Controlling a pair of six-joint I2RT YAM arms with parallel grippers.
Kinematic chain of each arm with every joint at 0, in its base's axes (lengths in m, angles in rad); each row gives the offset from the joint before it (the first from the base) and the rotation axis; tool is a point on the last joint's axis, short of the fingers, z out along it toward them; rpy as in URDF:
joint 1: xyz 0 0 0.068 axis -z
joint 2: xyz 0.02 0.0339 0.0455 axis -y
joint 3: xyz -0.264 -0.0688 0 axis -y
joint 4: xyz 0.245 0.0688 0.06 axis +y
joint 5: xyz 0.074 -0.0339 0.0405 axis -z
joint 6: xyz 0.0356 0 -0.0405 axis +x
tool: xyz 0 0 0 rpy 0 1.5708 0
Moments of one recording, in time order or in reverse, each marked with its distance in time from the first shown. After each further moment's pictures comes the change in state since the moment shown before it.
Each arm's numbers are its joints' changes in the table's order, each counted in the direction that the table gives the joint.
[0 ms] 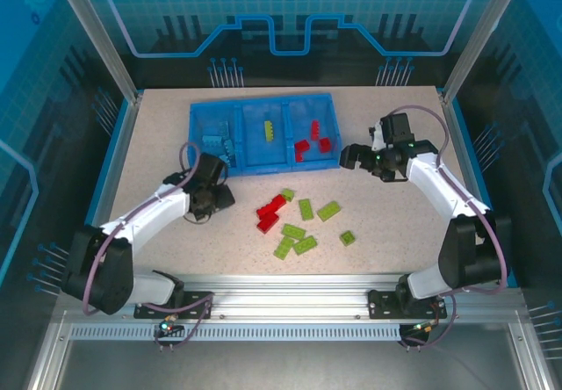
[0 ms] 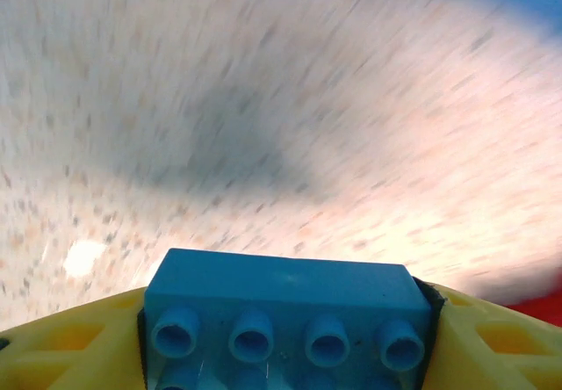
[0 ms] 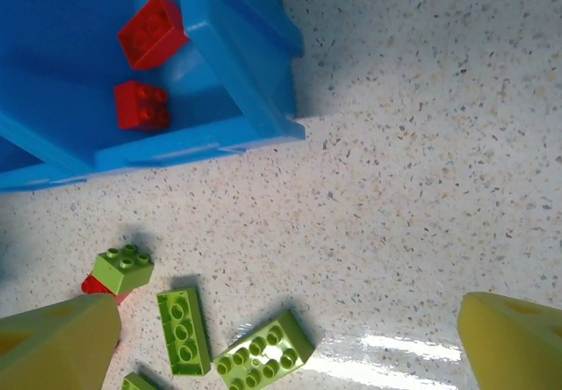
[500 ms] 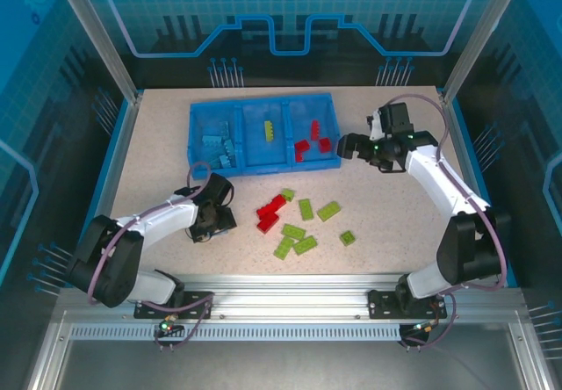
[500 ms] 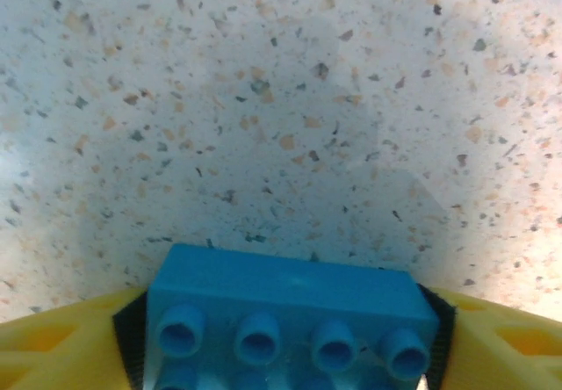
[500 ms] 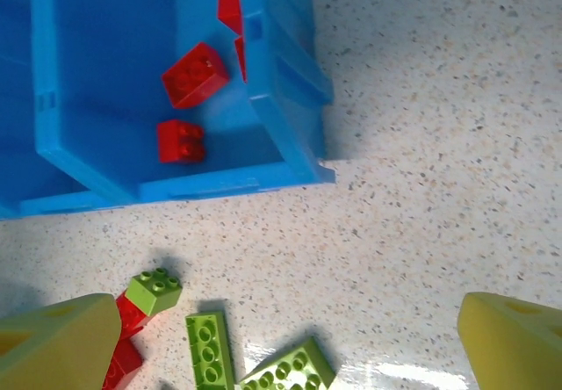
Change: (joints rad) left arm 0.085 -0.057 -0.209 -0.031 -0.007 -0.038; right arm -0.011 -0.032 0.109 0.021 0.008 0.001
